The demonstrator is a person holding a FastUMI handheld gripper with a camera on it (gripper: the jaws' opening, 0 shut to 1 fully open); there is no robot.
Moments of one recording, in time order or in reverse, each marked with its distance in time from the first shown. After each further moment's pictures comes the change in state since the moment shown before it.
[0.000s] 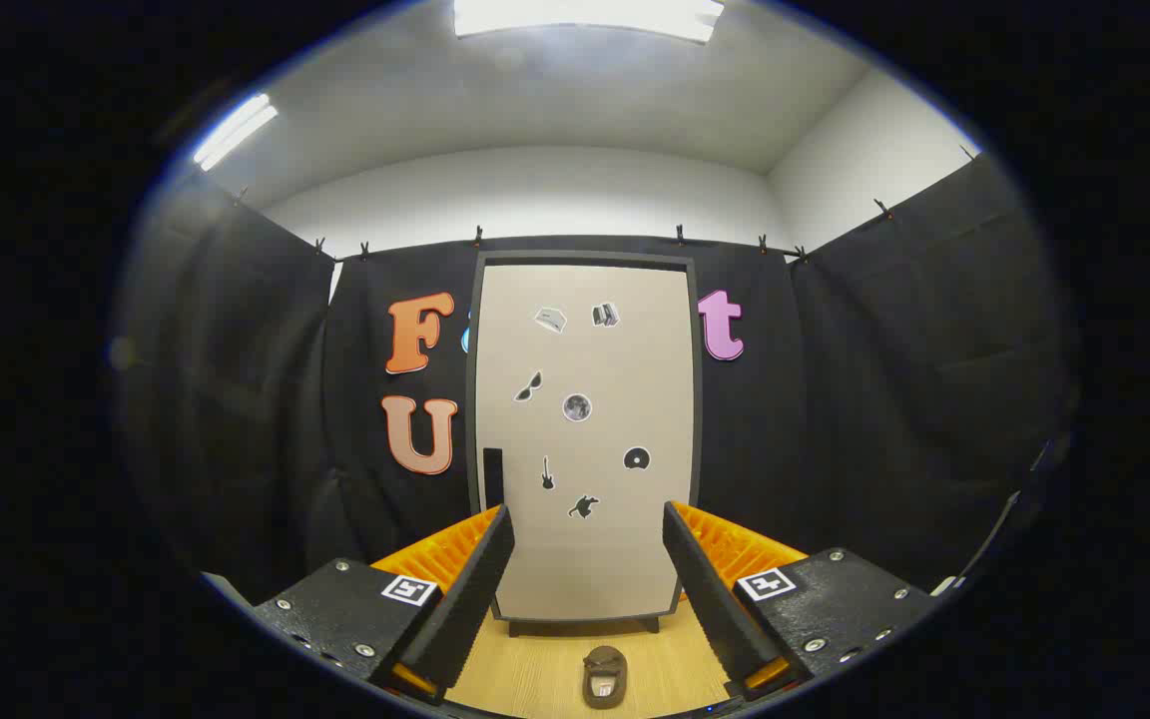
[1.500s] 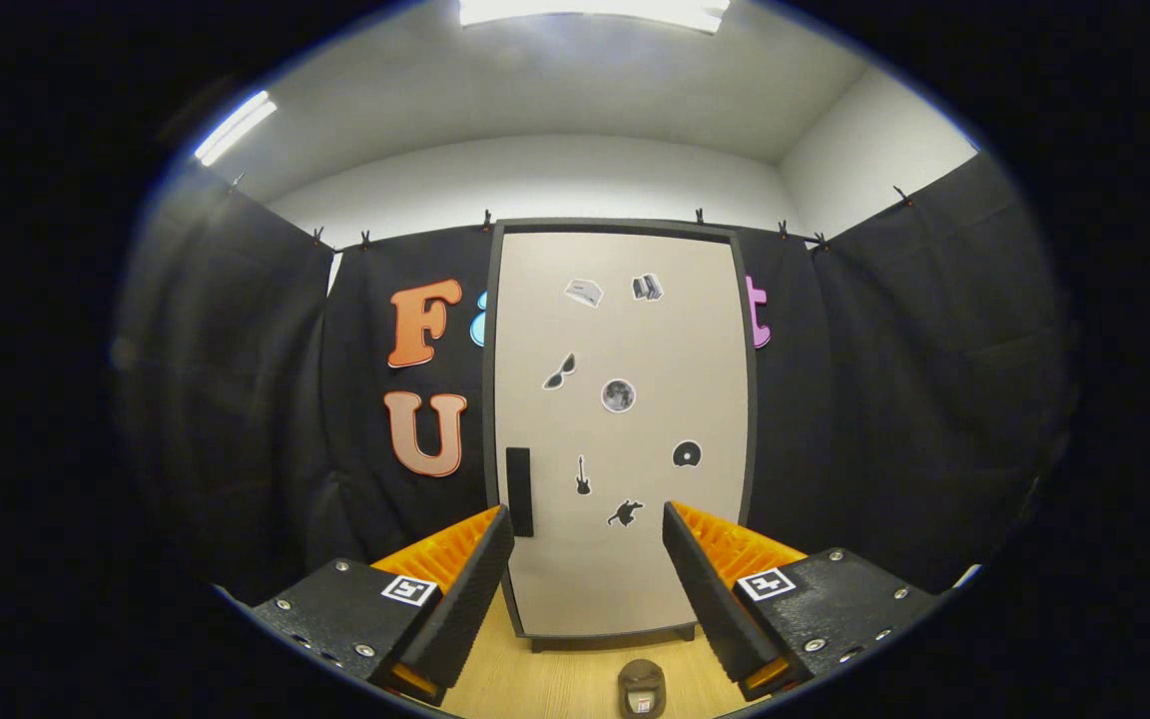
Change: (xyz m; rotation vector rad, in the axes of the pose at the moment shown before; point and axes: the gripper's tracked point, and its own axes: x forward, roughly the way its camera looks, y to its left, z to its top) arm 0.088 0.066 -0.028 -0.005 0.016 0.022
